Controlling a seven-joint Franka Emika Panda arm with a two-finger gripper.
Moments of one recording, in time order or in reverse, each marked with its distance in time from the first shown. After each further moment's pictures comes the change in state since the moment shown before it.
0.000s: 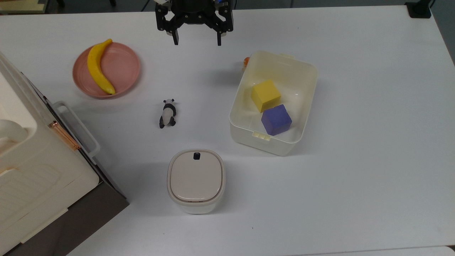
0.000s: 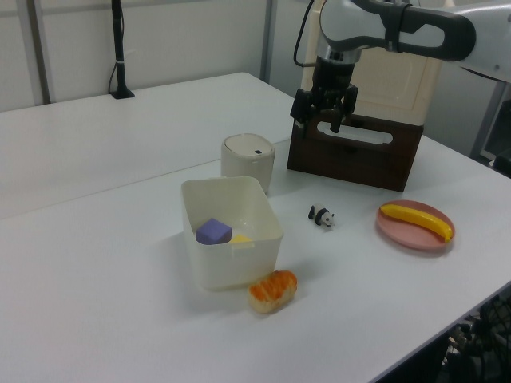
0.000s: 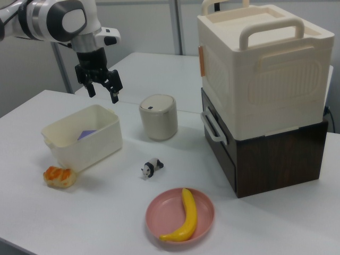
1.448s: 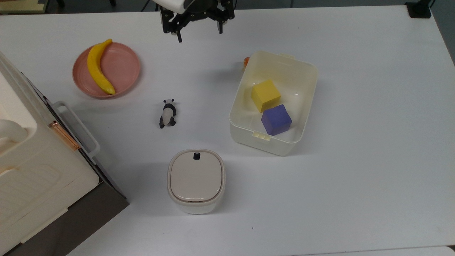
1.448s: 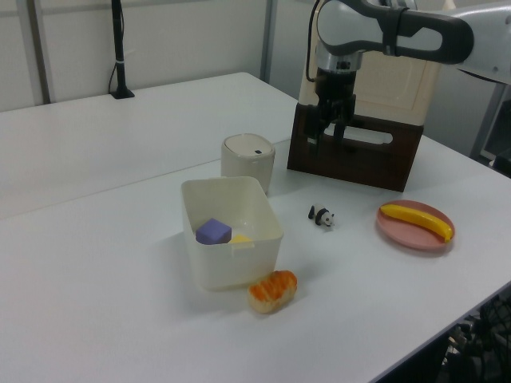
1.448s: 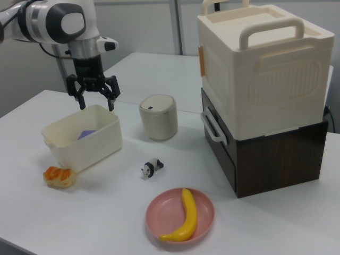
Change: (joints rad) arm 0.001 0.000 0.011 -0.014 -0.017 -0.116 -0.310
